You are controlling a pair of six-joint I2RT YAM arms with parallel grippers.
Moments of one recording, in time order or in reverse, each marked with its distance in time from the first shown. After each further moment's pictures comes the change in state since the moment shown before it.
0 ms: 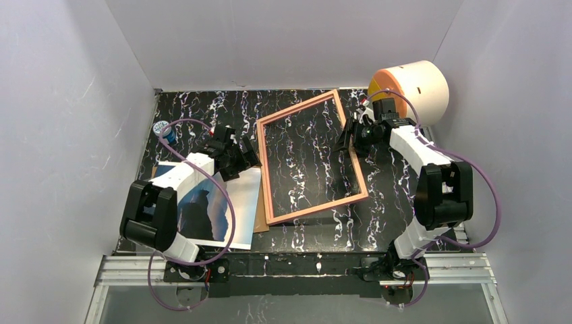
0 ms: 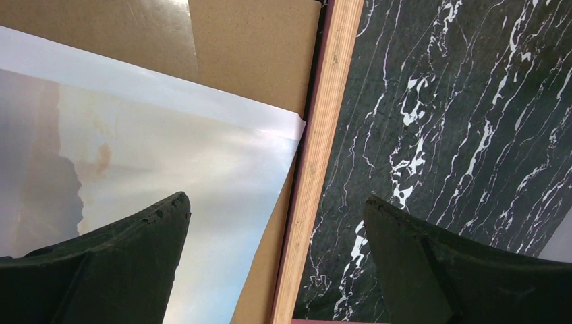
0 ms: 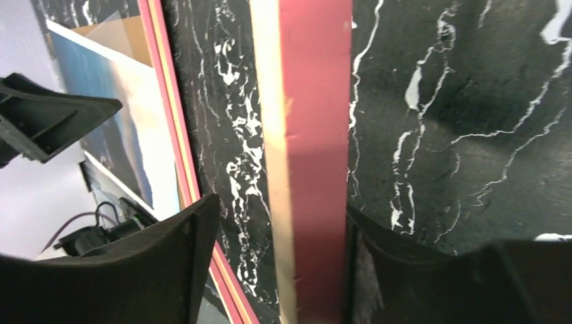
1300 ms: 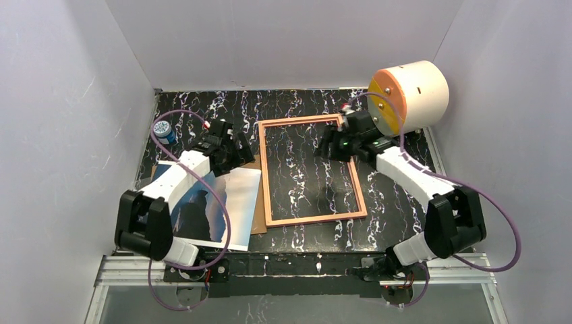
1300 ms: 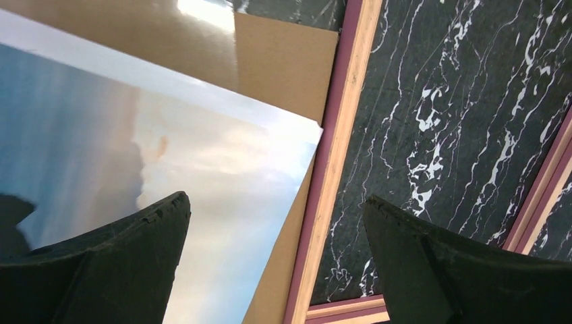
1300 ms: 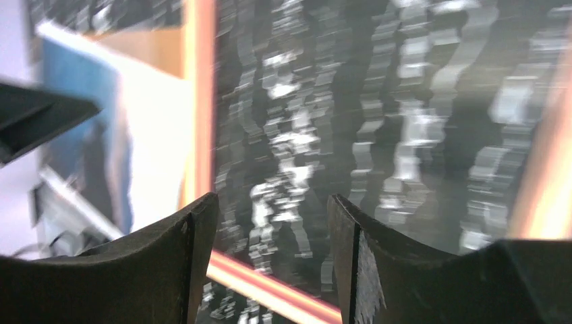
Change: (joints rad) left arm -0.002 -0.036 0.084 -0.146 -0.111 0.064; right arm 0.232 -0.218 -0.178 0.199 0.369 0.114
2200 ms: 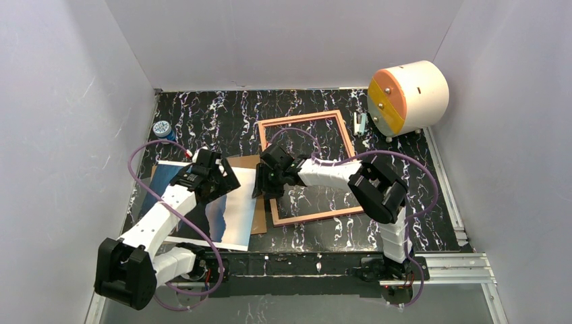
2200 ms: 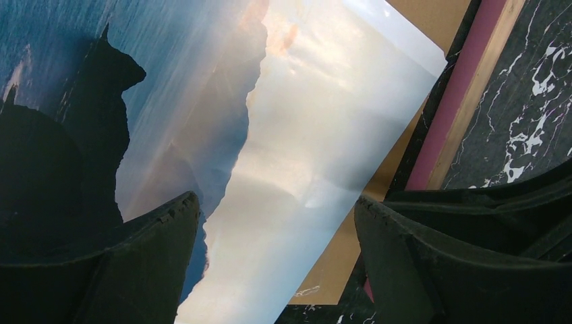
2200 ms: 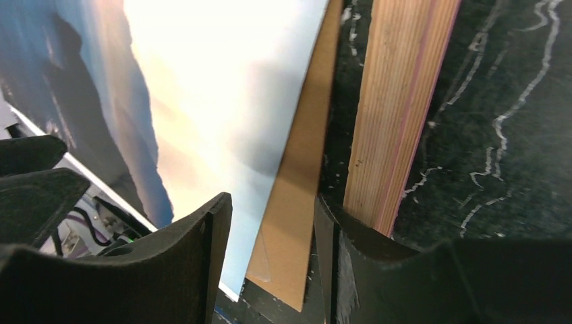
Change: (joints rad) left arm 0.001 -0.381 -0.306 -0.121 -0.139 -0.094; right arm 0.580 0.560 0.293 0.109 0.038 0.422
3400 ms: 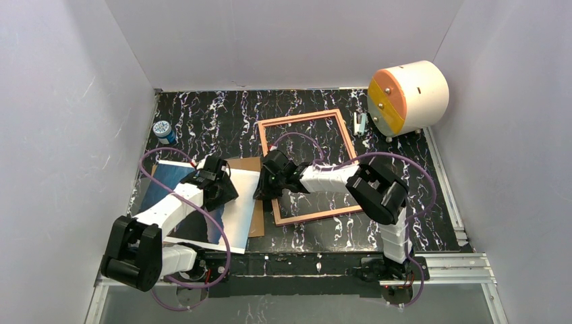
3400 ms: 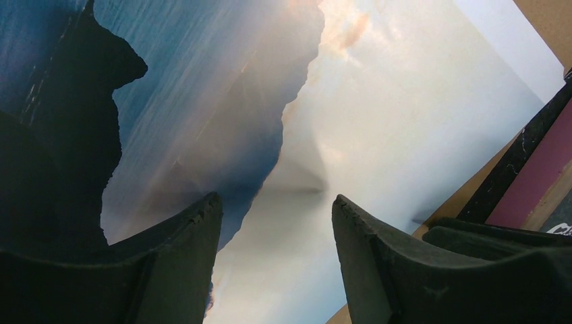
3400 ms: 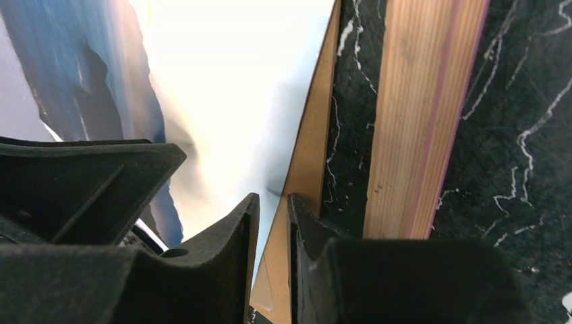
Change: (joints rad) left arm 0.000 0.131 -0.106 0.114 -0.022 -0.022; right arm 0.018 -0.013 -0.111 0.182 0.057 0.084
